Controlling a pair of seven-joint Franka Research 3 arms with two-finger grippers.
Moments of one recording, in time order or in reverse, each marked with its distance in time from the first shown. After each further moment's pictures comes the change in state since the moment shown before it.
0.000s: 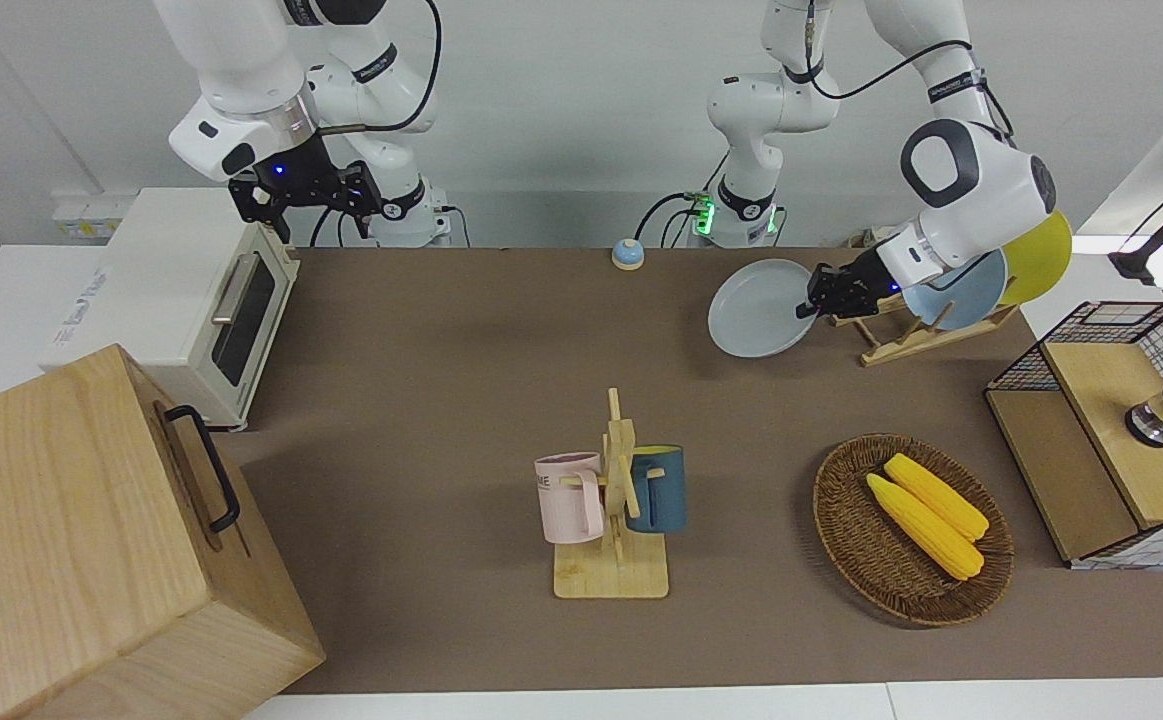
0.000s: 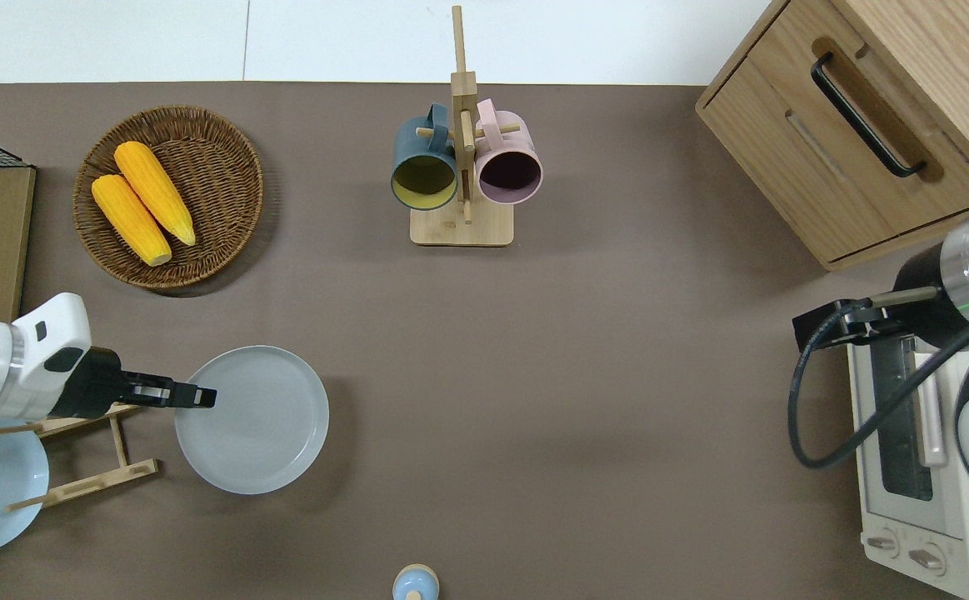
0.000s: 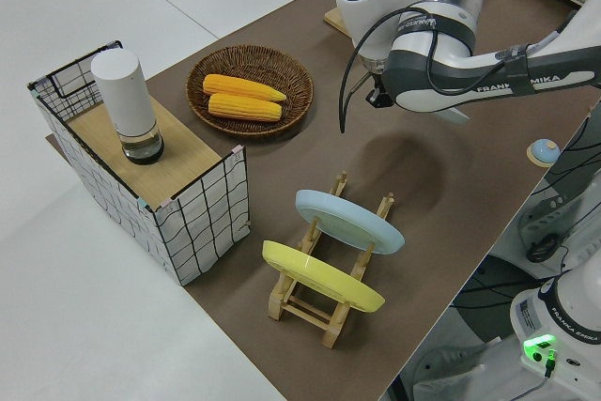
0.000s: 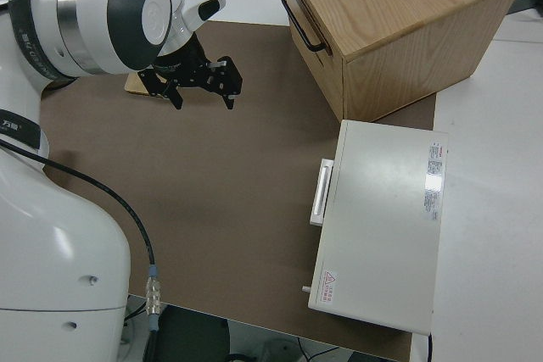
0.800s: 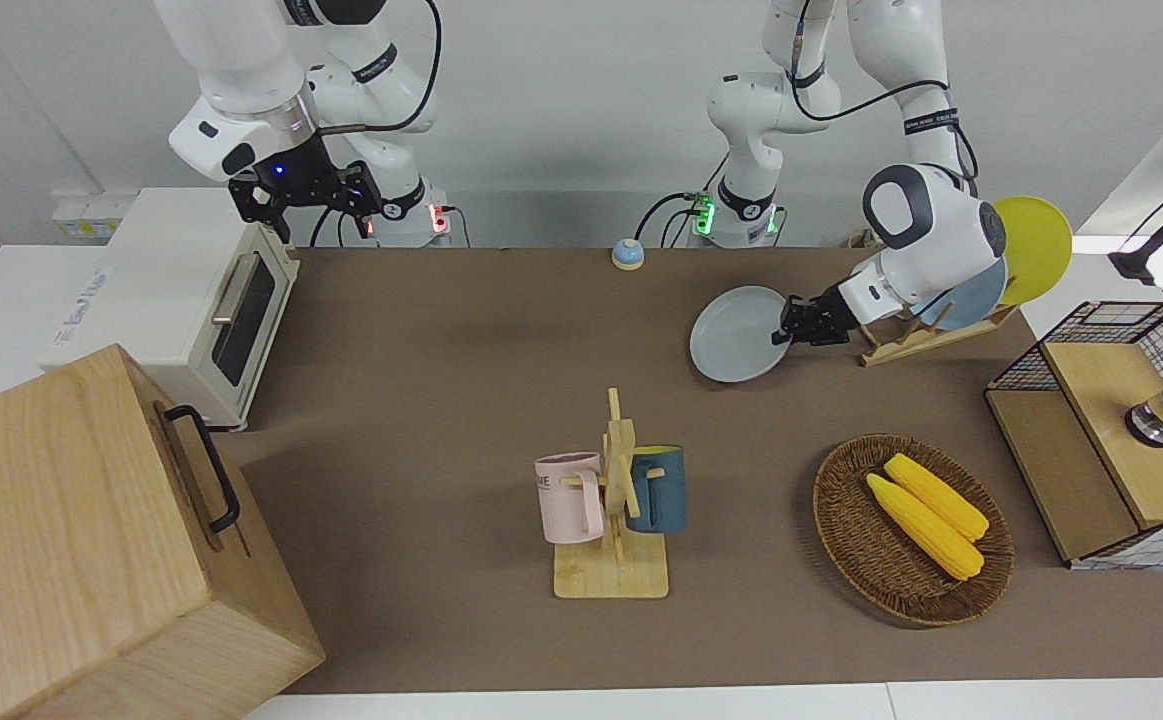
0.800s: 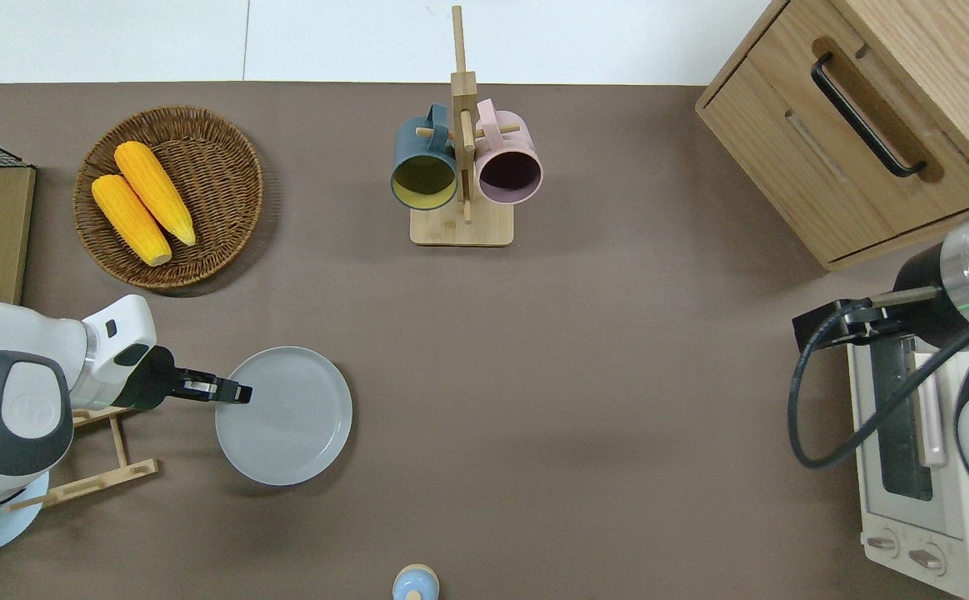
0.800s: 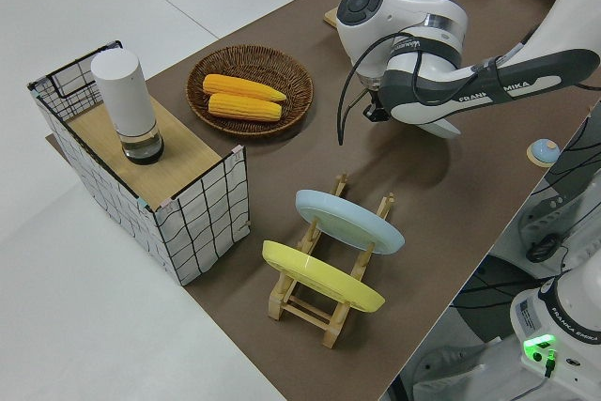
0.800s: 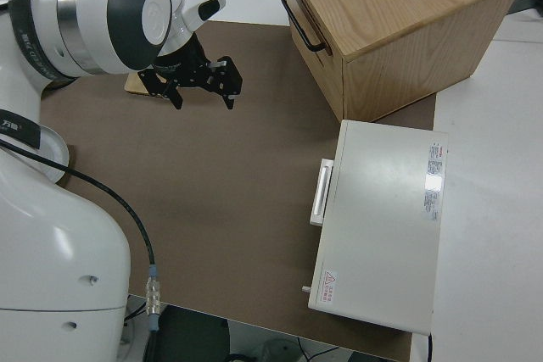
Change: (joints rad) left arm -0.057 0.084 -0.002 -0.032 -0.011 0.106 0.023; right arm 0.000 0.000 0.000 0.000 0.000 0.000 0.000
